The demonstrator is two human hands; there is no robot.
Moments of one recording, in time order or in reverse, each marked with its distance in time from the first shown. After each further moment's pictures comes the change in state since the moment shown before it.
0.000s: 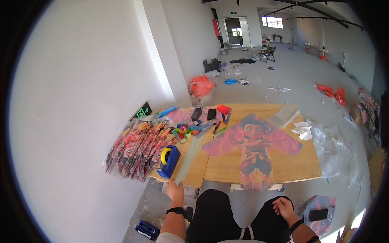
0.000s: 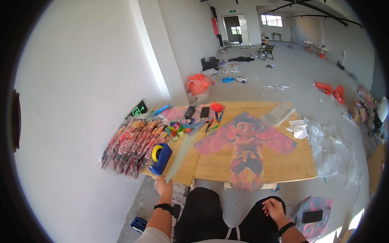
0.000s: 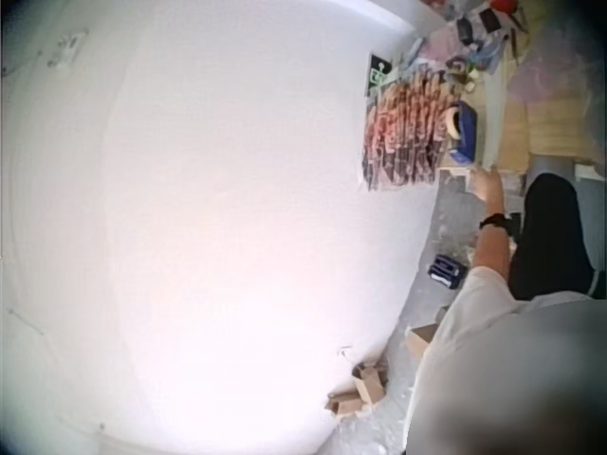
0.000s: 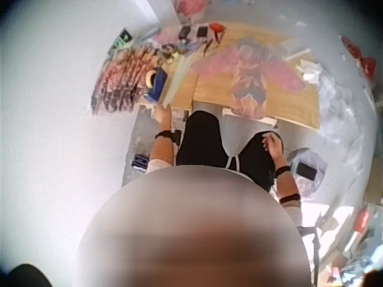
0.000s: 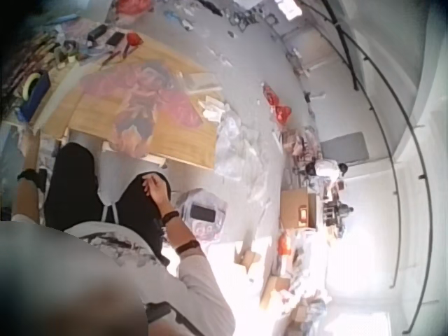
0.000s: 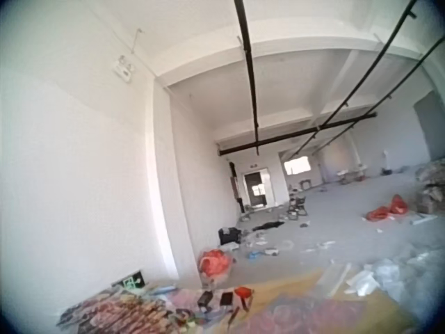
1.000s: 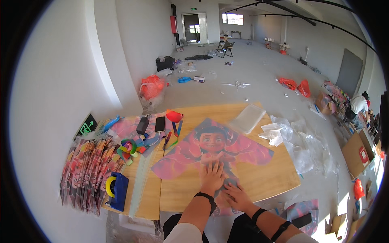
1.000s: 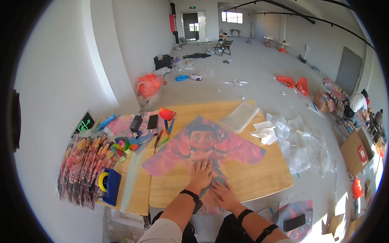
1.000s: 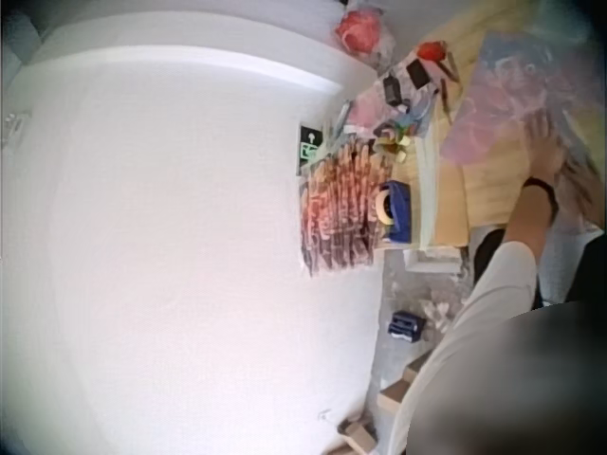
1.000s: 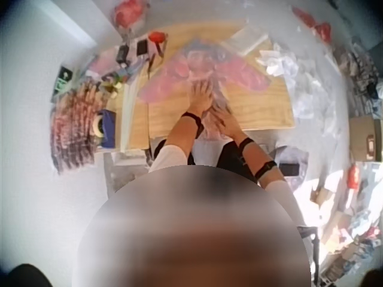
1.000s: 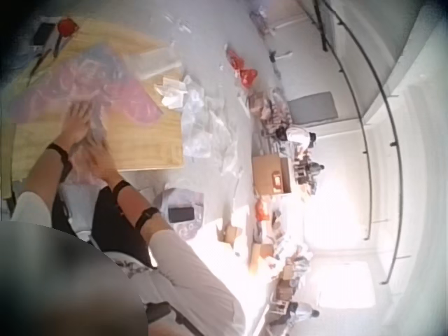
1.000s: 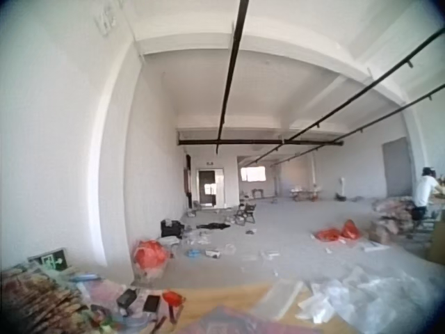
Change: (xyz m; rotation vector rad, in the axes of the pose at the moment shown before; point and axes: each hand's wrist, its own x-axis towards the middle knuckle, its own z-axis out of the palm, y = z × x) left_hand -0.066 0.341 0.206 -0.004 -0.601 1.041; right_hand 0.182 -0.048 0.036 -0.869 -0.057 -0.586
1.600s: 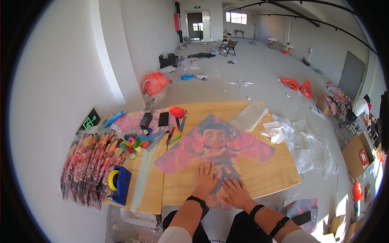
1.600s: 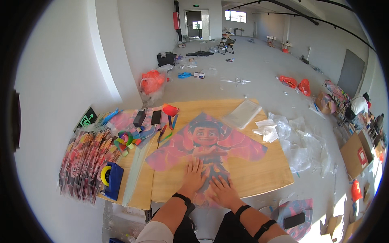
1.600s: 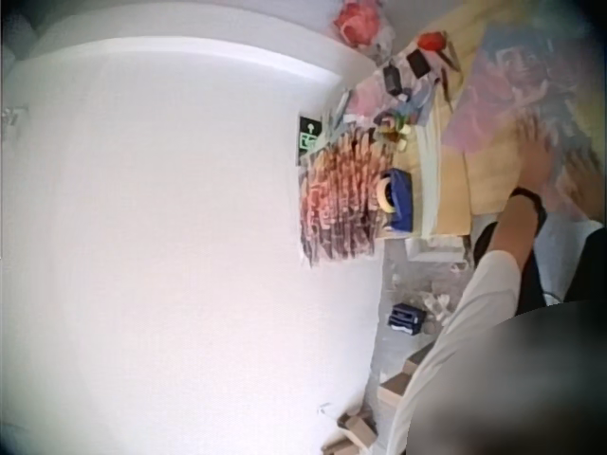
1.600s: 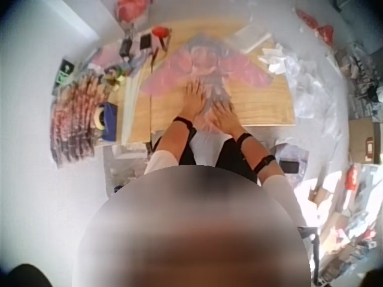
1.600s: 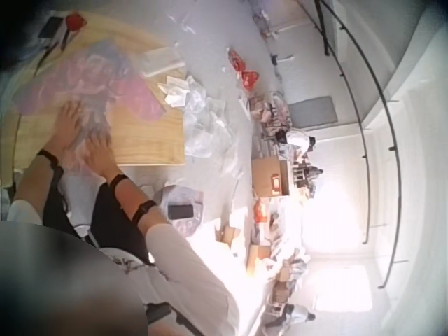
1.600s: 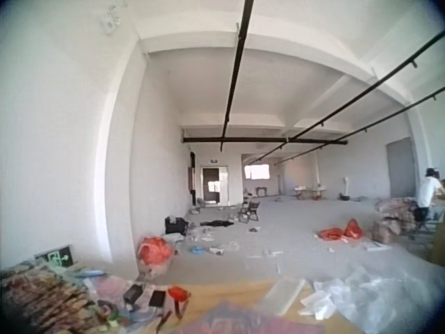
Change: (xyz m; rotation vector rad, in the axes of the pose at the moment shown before) left_hand -0.054 -0.028 -0.006 -0.005 0.207 -0.015; right_hand -0.002 -0.025 0.008 -0.541 -0.120 -0.006
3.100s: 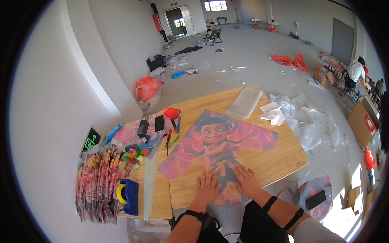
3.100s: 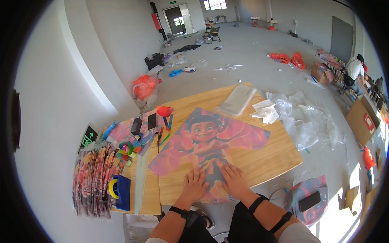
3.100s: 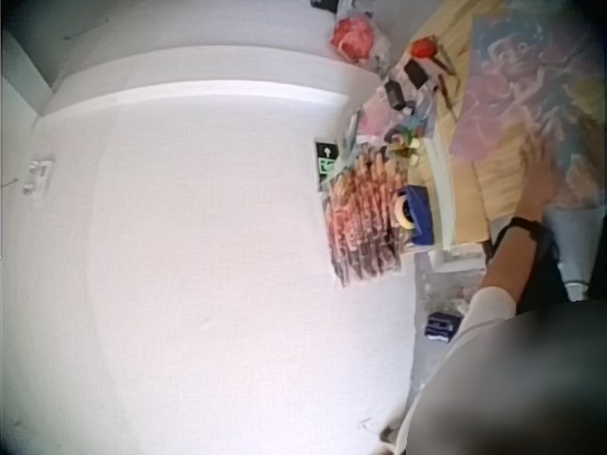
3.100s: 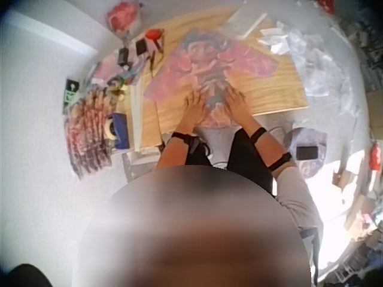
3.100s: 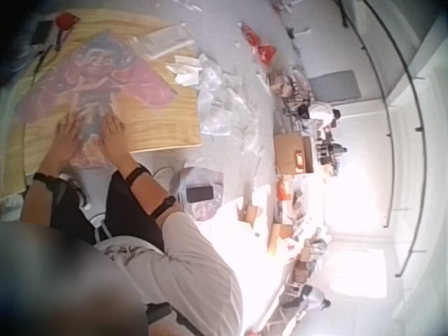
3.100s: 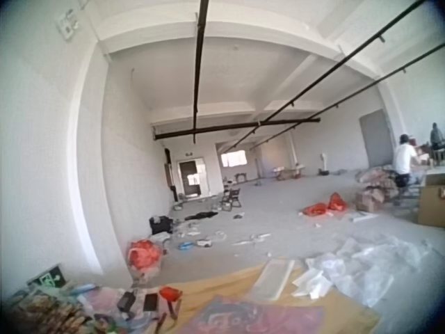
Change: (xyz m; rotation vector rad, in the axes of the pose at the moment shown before) left_hand -0.051 -0.004 -0.038 0.045 -0.311 0.080; right_hand 0.004 0.005 -0.011 0.227 0.199 0.214
